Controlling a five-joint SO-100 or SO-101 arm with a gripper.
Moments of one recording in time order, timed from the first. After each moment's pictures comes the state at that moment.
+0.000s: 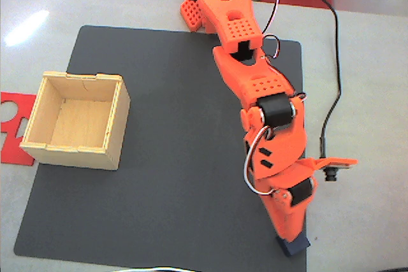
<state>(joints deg) -21.3 11.3 -12.6 63.6 -25.1</state>
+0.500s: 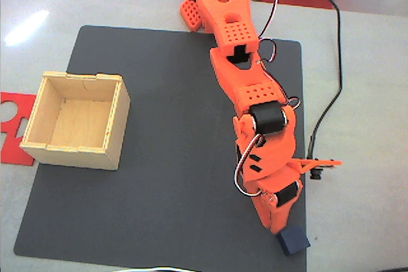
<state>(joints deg) -20.4 9.1 -12.0 72.2 -26.7</state>
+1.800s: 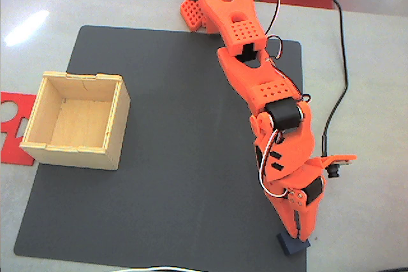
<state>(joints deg) -24.3 8.3 -11.5 61.9 -32.5</state>
